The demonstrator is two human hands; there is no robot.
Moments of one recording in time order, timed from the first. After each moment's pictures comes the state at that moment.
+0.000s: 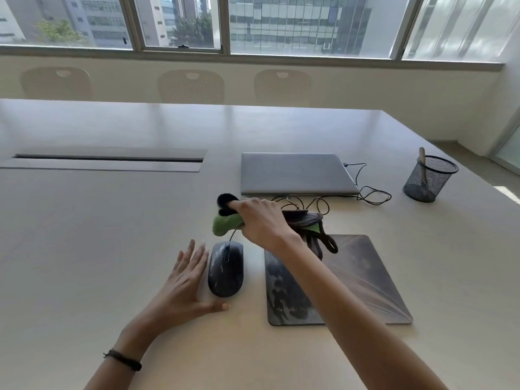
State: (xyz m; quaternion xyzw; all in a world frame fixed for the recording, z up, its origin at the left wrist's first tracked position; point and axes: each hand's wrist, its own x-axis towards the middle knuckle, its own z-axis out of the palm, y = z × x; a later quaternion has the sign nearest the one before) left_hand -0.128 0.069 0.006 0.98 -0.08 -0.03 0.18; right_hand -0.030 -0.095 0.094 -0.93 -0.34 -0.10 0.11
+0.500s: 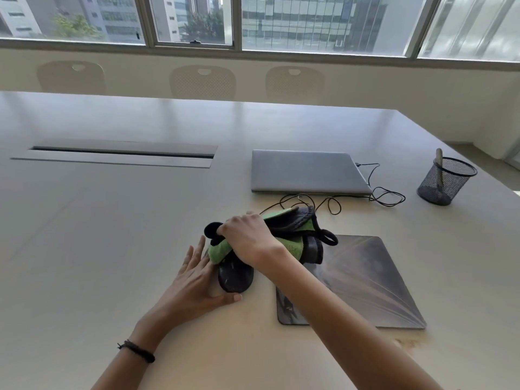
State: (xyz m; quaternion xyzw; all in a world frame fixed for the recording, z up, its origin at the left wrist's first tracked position) left_hand -0.129 0.068 0.002 0.98 -0.09 0.01 0.16; right_hand -0.054 -0.059 0.085 -0.91 -0.42 -0.05 -0.02
